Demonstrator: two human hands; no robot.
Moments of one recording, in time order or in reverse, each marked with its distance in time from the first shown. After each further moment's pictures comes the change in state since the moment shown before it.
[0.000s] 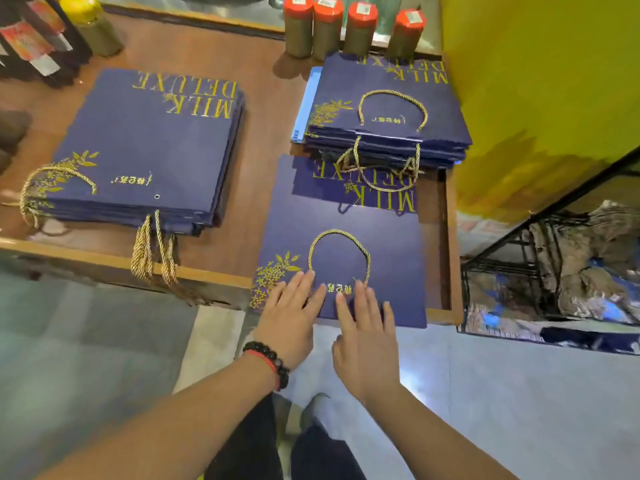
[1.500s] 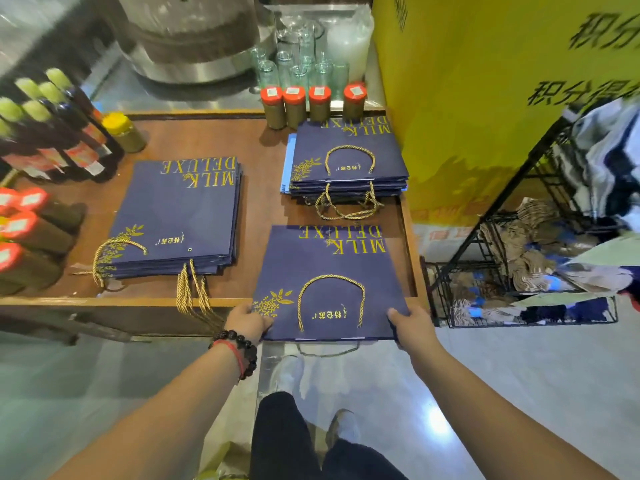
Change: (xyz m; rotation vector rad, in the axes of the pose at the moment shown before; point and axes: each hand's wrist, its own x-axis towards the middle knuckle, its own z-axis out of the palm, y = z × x) left_hand -0.042 -0.025 -0.121 -1.094 -0.061 -0.956; right_hand -0.039 0.054 -0.103 1.250 -0.027 0.810
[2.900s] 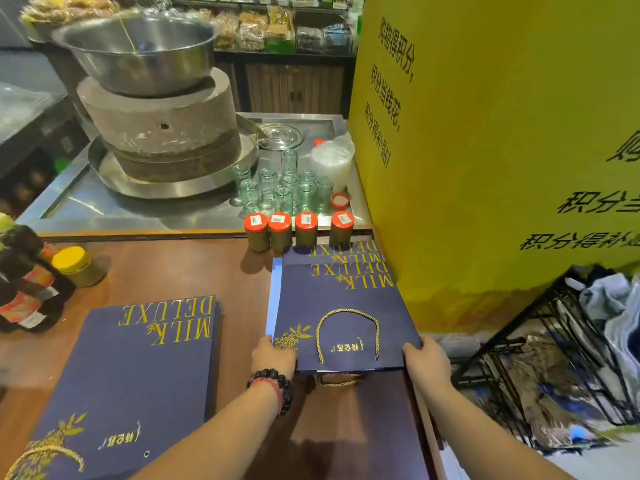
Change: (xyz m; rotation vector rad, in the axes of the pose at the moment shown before) left_hand 0.152 0.249 0.053 0.045 0.021 0.184; right_hand 0.174 -0.227 -0.001 -0.306 0.252 -0.088
